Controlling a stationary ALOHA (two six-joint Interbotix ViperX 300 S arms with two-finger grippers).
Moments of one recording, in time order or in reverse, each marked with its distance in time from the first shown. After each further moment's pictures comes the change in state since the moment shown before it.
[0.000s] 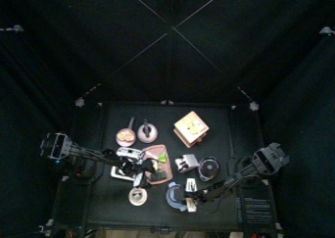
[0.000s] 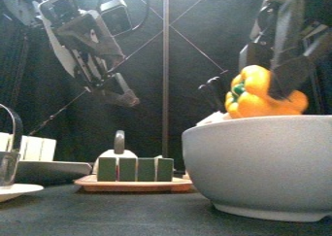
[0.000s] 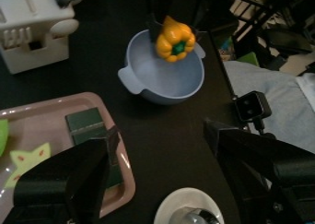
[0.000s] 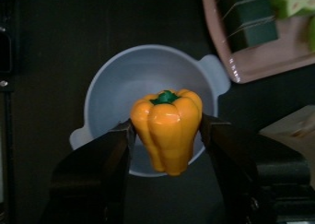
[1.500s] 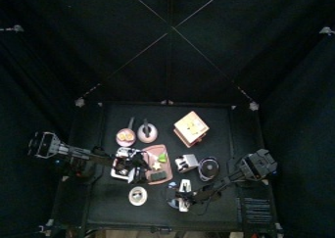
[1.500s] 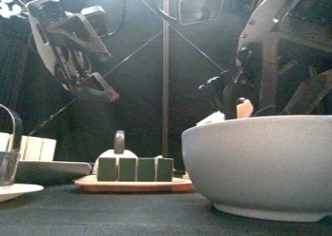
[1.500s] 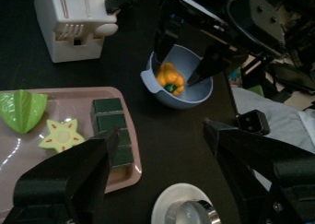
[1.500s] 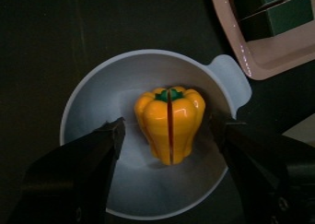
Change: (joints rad) left arm -0.020 -0.153 0.129 -0.445 0.051 0.322; right arm -0.049 0.158 -0.109 0.044 0.058 -0.009
